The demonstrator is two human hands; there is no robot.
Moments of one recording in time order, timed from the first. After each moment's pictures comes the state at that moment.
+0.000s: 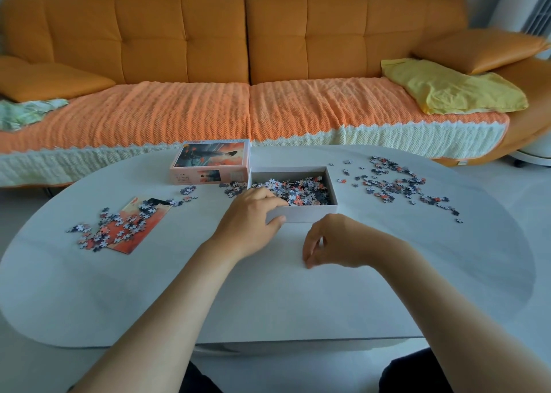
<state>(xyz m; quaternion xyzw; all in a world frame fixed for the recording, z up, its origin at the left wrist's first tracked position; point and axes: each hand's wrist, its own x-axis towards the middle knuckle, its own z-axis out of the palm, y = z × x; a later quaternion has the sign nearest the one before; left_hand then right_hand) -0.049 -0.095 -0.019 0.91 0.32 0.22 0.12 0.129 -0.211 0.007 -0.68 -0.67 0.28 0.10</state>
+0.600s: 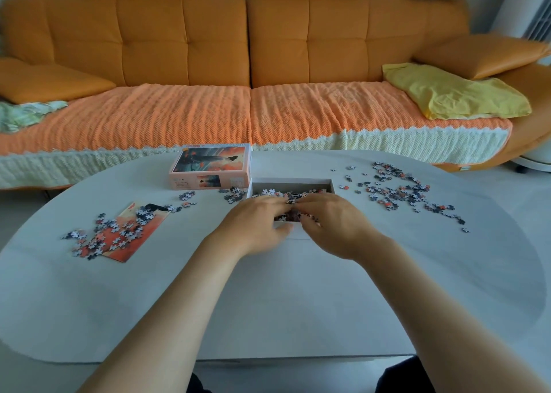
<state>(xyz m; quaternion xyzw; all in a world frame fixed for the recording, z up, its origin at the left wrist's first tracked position) -0.037 -0.087 -0.003 0.94 0.31 0.11 0.12 0.133 -0.176 -0.004 -0.66 -0.72 0.01 0.20</state>
